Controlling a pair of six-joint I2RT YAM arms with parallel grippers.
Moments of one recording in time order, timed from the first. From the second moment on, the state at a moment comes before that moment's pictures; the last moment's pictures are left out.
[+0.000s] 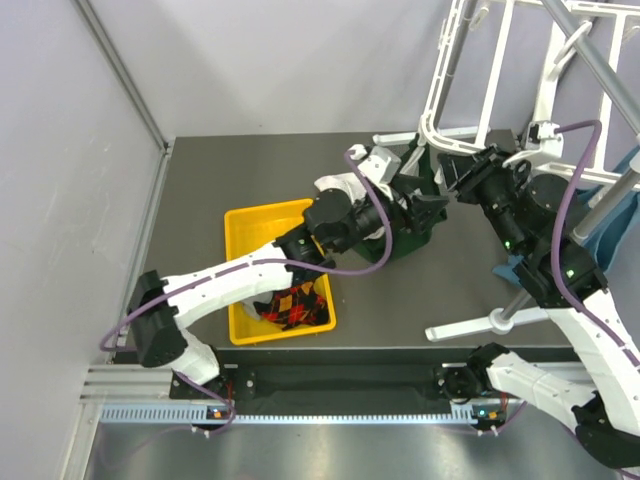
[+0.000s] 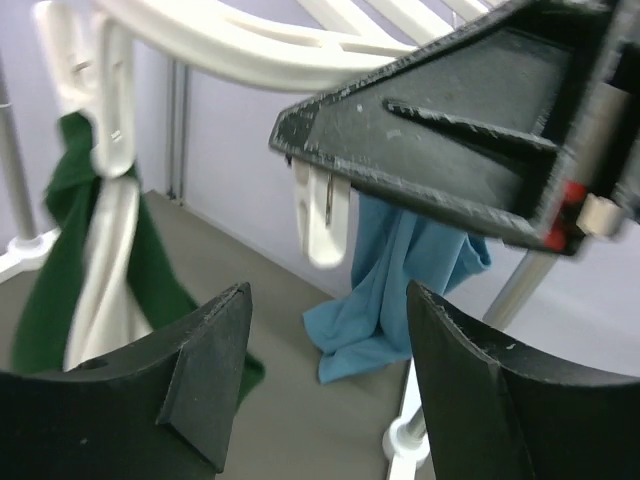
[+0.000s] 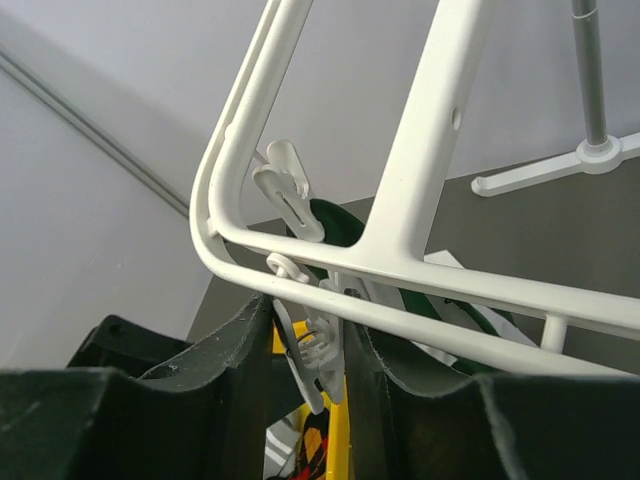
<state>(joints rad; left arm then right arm) -1.08 1.59 1.41 0.43 -0.04 -0.25 0.55 0.88 1.30 -0.36 0.28 0.54</state>
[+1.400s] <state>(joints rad) -1.10 1.63 1.51 0.39 -0.23 -0.16 0.50 0.90 1.31 -0.42 0.28 0.63</state>
